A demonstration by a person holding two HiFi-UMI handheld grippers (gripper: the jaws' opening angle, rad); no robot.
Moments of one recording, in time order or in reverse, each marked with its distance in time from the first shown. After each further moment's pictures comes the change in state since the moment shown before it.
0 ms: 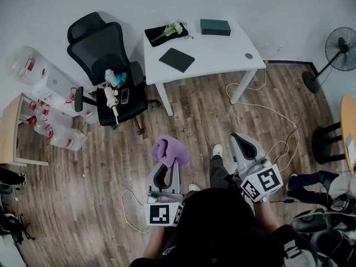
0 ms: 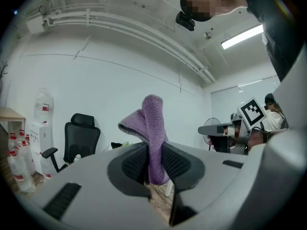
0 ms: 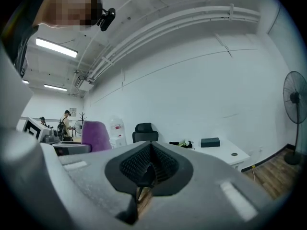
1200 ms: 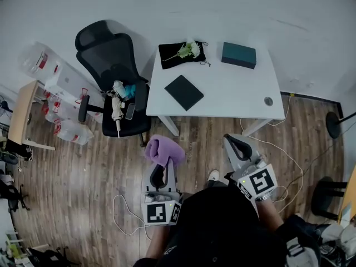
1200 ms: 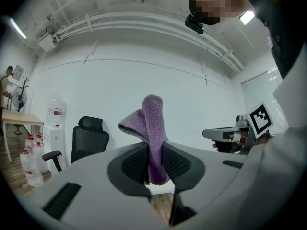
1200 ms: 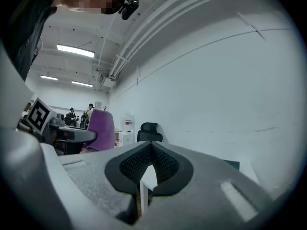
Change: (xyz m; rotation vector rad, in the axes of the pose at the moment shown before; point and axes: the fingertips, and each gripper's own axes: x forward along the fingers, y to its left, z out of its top) left arm 0.298 0.010 0.032 -0.023 -0.030 0.317; right arm 0.221 -0.237 0.051 -0.178 0.023 0.324
